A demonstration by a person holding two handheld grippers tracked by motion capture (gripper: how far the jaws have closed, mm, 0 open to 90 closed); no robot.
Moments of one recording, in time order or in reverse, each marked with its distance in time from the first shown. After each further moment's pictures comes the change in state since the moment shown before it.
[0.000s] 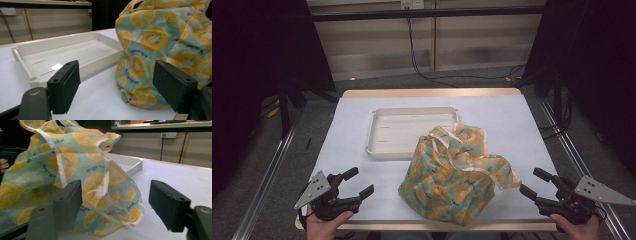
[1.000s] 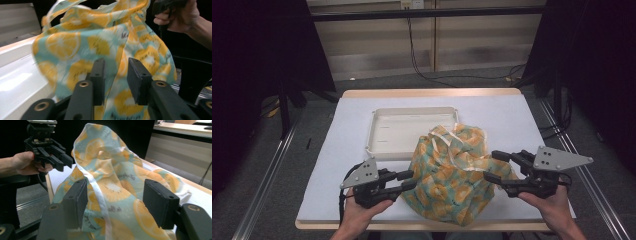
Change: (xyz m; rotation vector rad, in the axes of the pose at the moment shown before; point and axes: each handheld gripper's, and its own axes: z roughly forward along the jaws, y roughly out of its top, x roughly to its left) left arm -0.054 0.052 0.079 0.090 -0.353 0.105; right arm 0.041 0.075 0.073 0.090 0.288 -0.162
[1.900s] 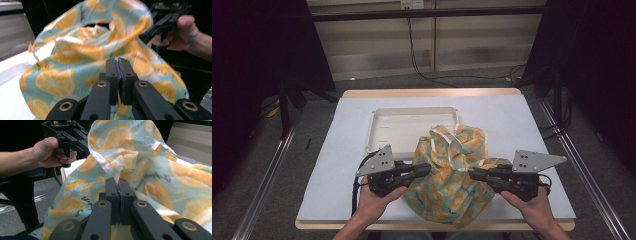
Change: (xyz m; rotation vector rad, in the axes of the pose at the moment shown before) left arm 0.001 0.031 0.022 -0.051 -0.043 0.044; right arm 0.015 -0.001 0.029 0.035 0.111 0.029
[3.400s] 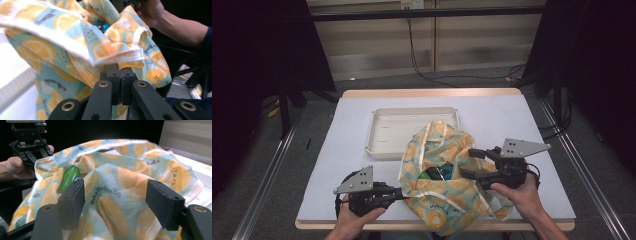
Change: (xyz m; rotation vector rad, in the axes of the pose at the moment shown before) left arm -0.005 -0.053 -0.040 0.082 -0.107 -0.075; right arm -0.021 -0.002 0.028 0.020 -0.048 0.072
